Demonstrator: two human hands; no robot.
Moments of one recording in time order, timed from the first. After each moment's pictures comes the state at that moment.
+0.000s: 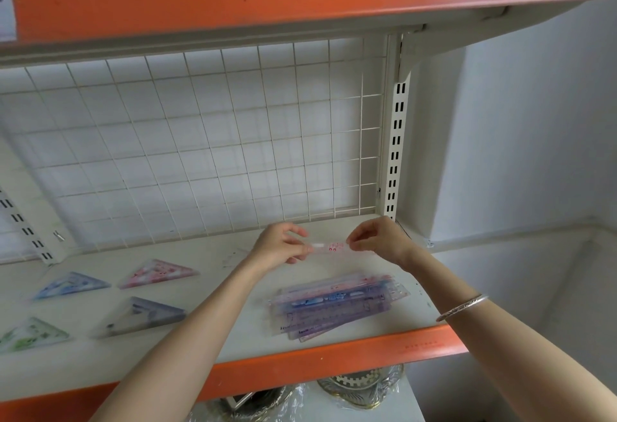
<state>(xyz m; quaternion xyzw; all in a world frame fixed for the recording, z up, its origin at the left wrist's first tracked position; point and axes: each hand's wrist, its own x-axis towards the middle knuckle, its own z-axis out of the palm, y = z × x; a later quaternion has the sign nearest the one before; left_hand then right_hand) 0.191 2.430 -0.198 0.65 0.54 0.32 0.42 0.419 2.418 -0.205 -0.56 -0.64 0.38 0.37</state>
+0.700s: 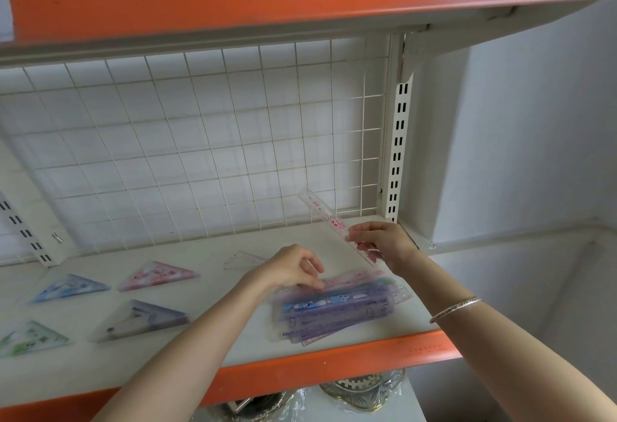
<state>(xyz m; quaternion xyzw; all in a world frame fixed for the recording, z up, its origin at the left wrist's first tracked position) 0.199 2.435 -0.219 0.76 0.53 0.10 0.37 0.408 2.421 -0.211 -0.54 -0.43 0.52 0.50</state>
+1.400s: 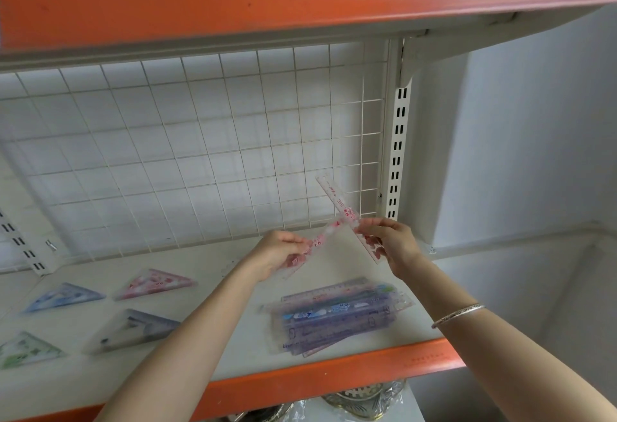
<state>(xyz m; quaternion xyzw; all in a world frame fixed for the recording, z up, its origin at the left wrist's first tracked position) 0.192 2.456 -0.202 0.56 0.54 0.32 0.54 0.413 2.426 -0.208 -0.52 -0.37 0.51 0.58</state>
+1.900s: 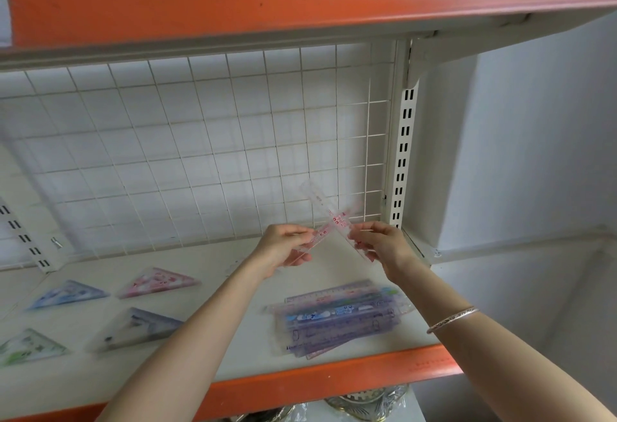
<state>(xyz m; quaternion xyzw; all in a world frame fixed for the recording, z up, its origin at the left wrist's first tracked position) 0.195 2.448 -0.188 0.54 0.53 0.37 0.54 0.395 2.426 -0.208 -0.51 -0.40 0.51 0.56</state>
